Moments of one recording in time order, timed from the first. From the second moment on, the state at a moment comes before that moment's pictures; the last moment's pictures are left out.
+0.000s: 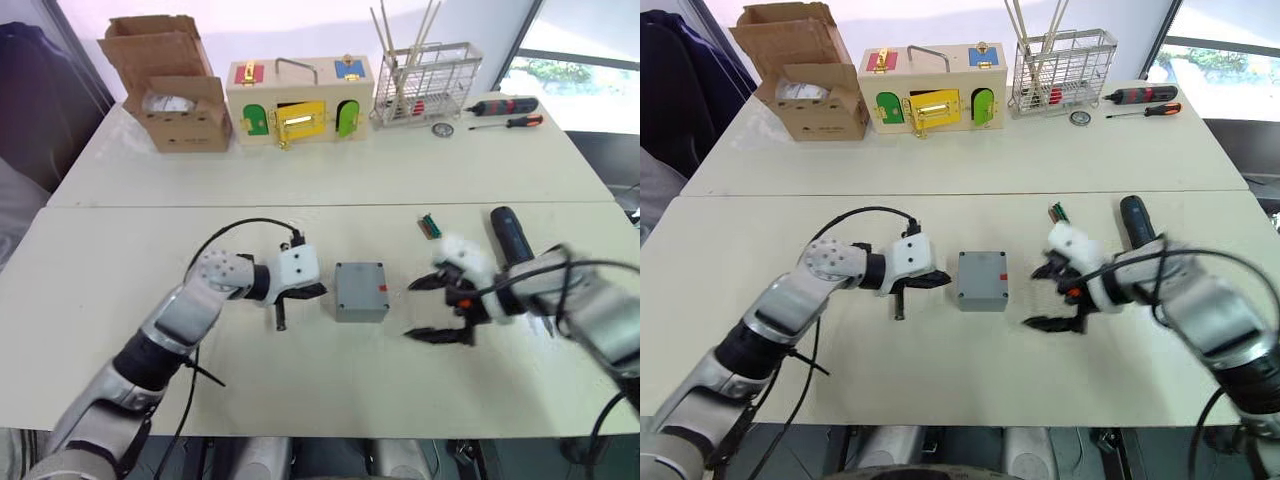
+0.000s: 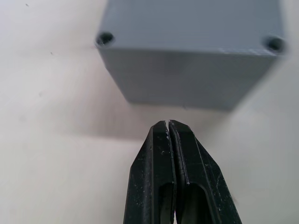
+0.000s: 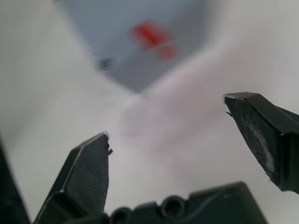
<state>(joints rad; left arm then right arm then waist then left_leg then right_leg) -0.51 0.61 -0.37 -0.25 -0.09 0.56 -1.04 -0.43 -1.11 0.06 -0.45 0.38 0.91 1.10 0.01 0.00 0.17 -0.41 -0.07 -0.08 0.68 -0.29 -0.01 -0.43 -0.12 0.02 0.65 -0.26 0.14</state>
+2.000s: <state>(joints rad) -0.51 0.60 -0.18 -0.41 -0.47 0.81 -0.86 -0.67 -0.52 -0.05 0.57 0.13 0.21 0.62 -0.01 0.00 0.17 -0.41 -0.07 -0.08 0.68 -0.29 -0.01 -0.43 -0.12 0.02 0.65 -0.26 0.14</state>
